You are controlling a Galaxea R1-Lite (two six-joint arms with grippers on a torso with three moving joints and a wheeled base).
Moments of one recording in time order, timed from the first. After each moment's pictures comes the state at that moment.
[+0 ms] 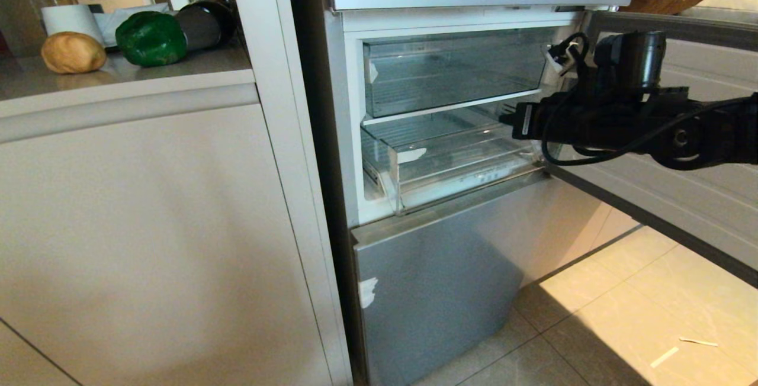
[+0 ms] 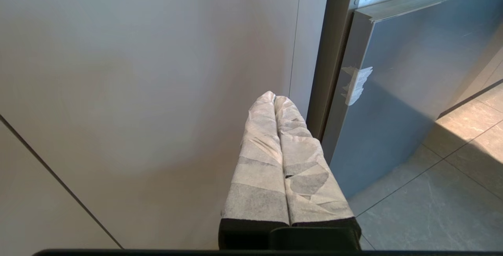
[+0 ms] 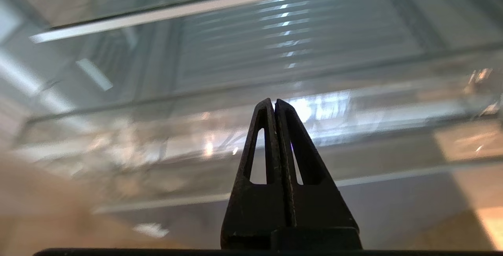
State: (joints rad) left arm 0.00 0.00 0.00 -0.03 0.00 0.00; right arm 0.24 1.93 -1.56 -0.21 0.17 0.12
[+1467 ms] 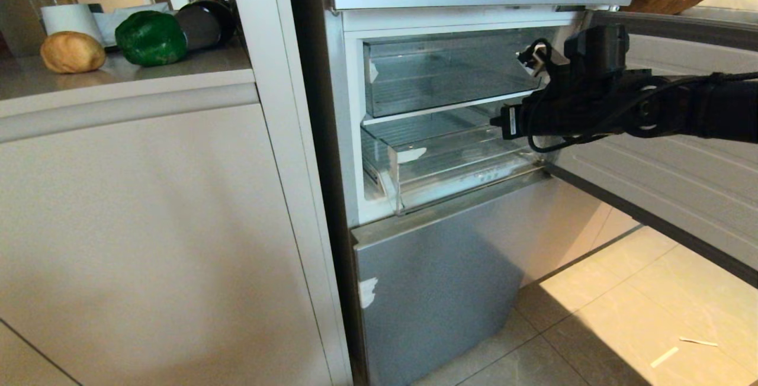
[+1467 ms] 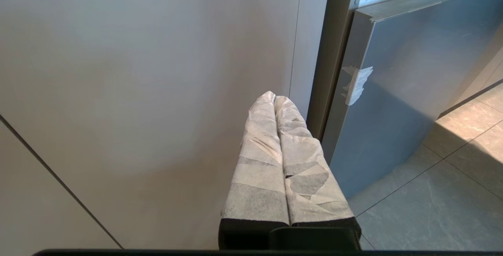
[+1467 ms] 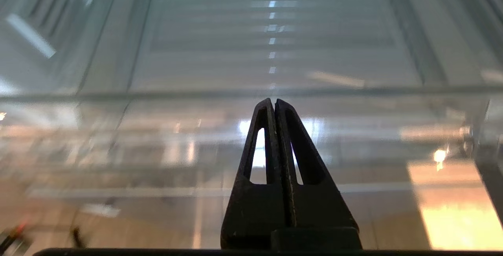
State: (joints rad) left arm 0.00 0.00 0.00 -0.03 0.00 0.00; right arm 0.23 2.10 -1.91 0.09 0.18 -0.06
